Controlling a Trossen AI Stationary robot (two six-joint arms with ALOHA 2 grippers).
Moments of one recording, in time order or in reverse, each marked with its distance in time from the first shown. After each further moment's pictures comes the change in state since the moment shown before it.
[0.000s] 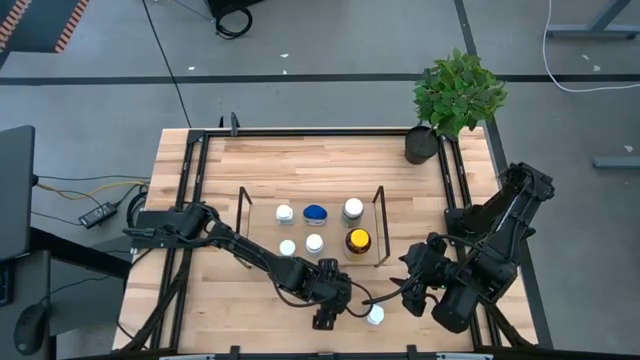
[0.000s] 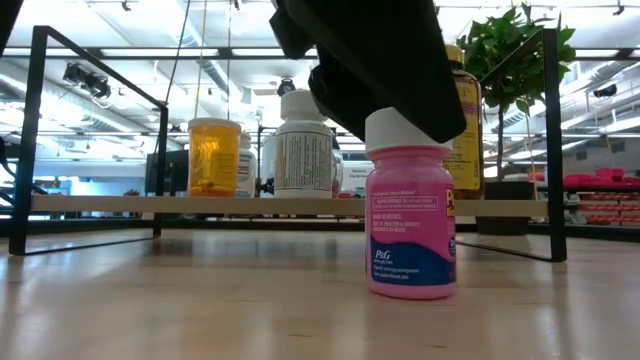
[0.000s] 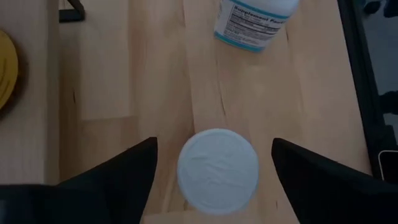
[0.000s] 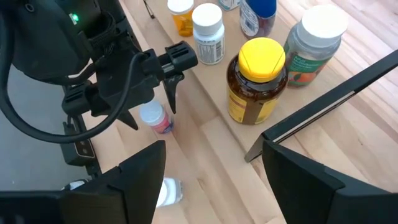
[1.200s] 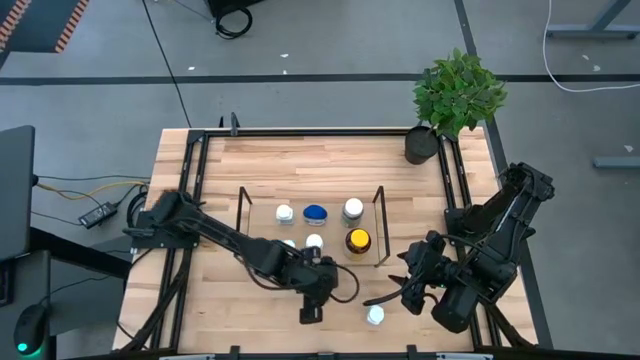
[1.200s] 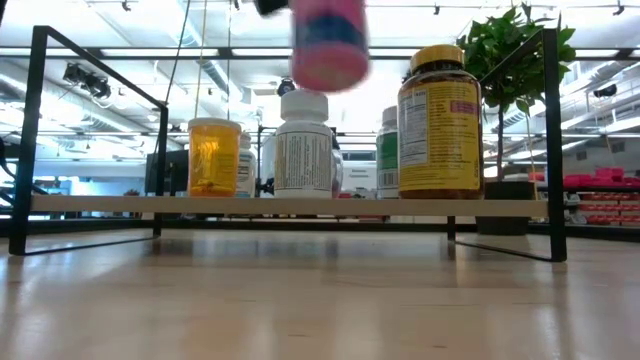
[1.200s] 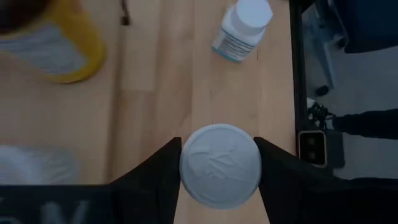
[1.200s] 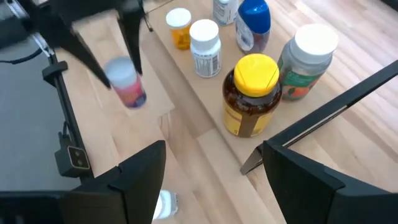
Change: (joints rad) left arm -0.002 -0.231 0.000 -0.203 0.025 -0.157; right arm -0.001 0.000 0.000 -0.001 0.051 -0.016
